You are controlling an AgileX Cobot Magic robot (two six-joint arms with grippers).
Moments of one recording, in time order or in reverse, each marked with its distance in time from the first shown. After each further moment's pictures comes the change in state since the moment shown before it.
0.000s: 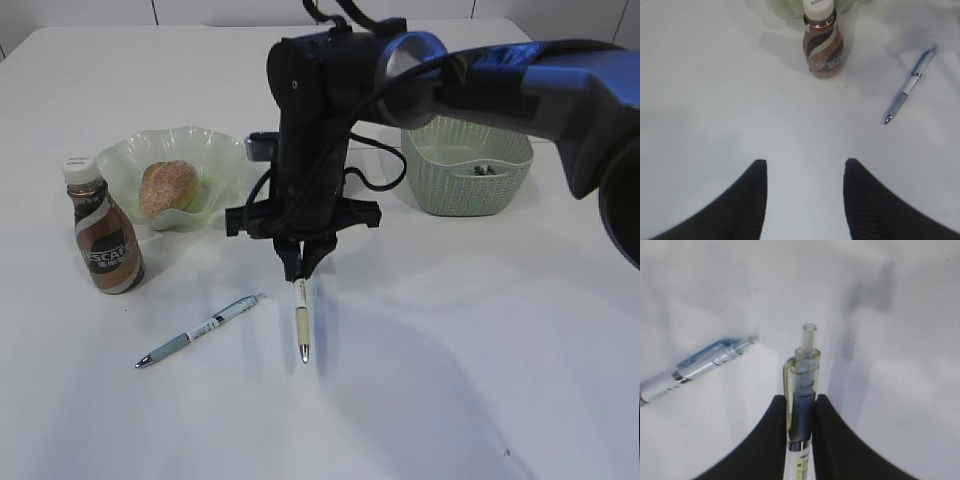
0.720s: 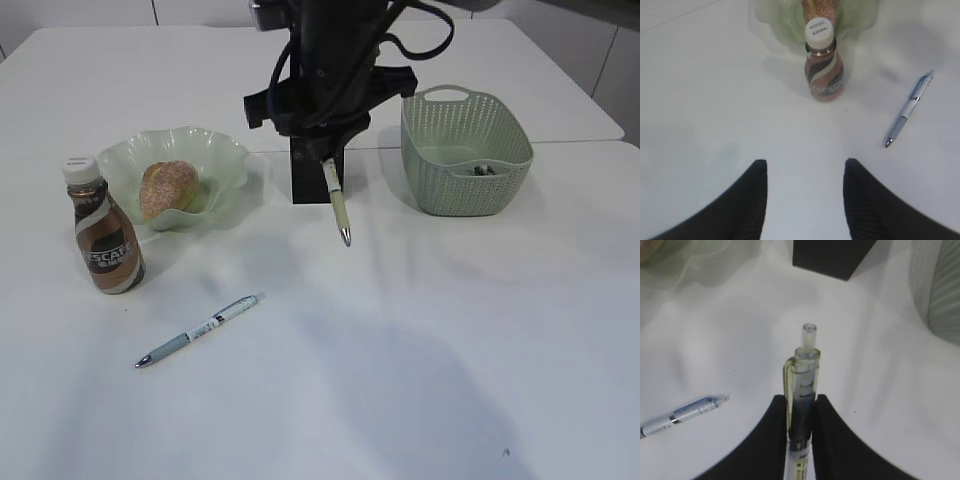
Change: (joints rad) left arm 0.000 0.000 0.000 0.000 -0.069 0.000; right arm 0.000 -0.179 -0.100 -0.266 0.013 -0.062
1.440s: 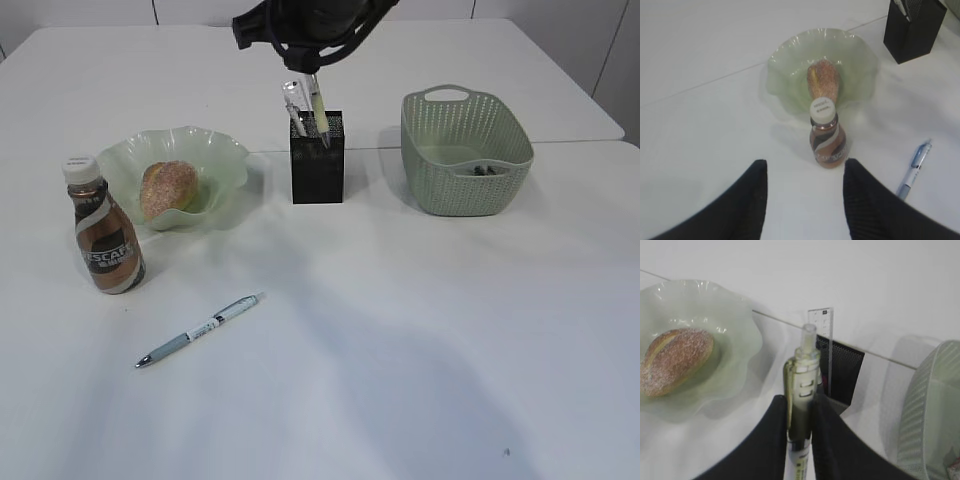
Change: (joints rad) left arm 0.000 0.000 0.000 0.000 -0.235 0.000; right arm -0.008 -0.036 0.000 -0.175 -0.352 -0.023
